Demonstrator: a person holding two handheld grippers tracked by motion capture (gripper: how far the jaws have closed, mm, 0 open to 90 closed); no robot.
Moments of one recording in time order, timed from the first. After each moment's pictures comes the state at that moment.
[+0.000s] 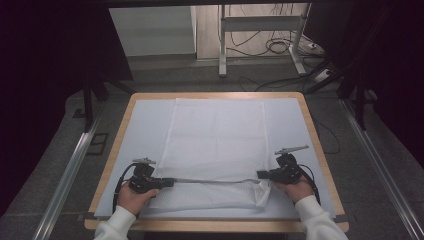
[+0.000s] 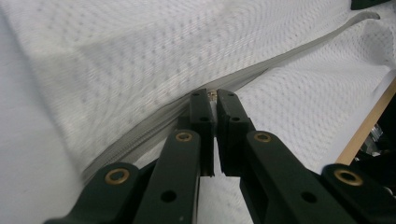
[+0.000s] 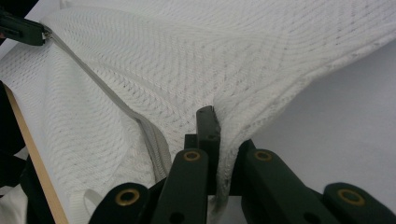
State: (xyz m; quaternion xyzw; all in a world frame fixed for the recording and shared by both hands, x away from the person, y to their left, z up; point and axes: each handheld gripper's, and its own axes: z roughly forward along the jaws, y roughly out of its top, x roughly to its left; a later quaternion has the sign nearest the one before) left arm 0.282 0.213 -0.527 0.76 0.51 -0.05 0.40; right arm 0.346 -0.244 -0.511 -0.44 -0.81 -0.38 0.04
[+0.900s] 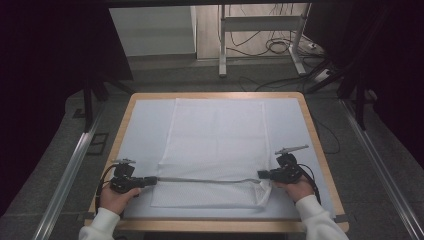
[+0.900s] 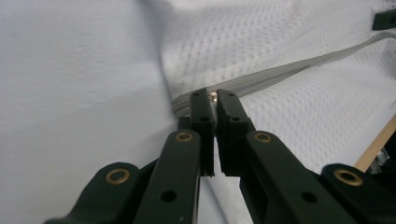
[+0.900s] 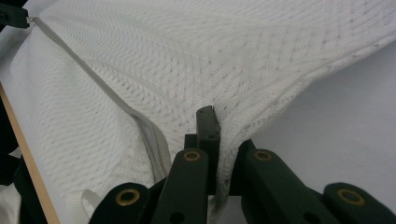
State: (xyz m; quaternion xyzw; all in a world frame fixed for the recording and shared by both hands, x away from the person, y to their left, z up) left arm 0.277 0.265 -0.532 0.73 0.55 -0.03 0.40; right arm 0.348 -0.246 -0.513 -0.44 -0.82 -0.37 0.04
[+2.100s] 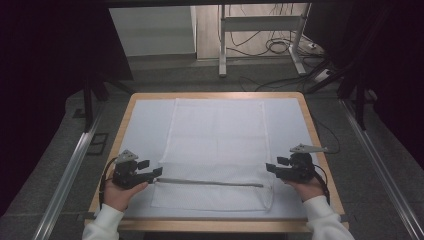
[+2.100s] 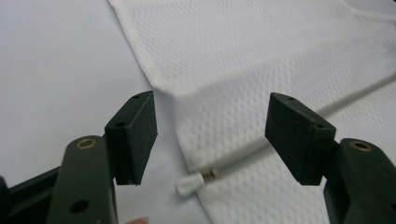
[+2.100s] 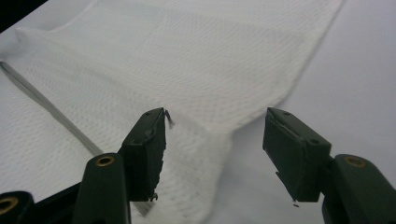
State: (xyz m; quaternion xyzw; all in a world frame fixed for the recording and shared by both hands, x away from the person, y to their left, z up) left arm 0.285 0.243 -0.502 0.74 0.50 0.13 0.43; right arm 0.335 -0.274 -0.487 -0.44 -0.78 -0.42 -0.11
